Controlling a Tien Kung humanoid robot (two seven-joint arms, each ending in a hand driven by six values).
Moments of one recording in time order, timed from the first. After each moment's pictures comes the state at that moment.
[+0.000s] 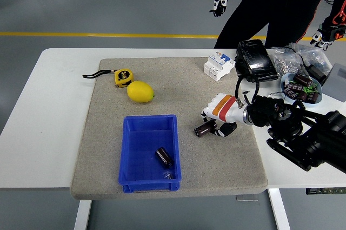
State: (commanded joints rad) left arm -0.21 0.09 -0.57 -0.26 1.10 0.22 0.29; right arm 1.02 -0.14 0.10 0.63 -2.02 -0.16 0.27
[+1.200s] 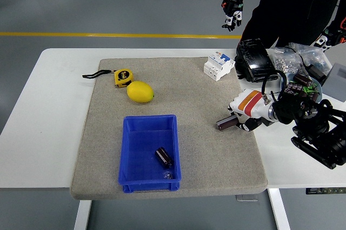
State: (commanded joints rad) left arm -0.19 0.10 -0.57 -0.26 1.09 0.22 0.29; right arm 1.04 -0.26 0.01 0.64 -1.95 -0.19 0.23
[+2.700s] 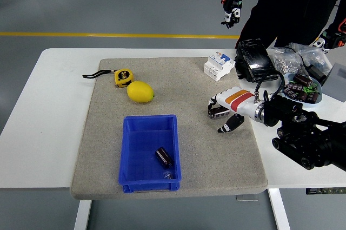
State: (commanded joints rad) left arm -0.20 0.09 -0.55 -0.27 1.06 0.21 0.29; right arm 1.01 -0.16 0.02 0.59 -1.61 -0.27 0.23
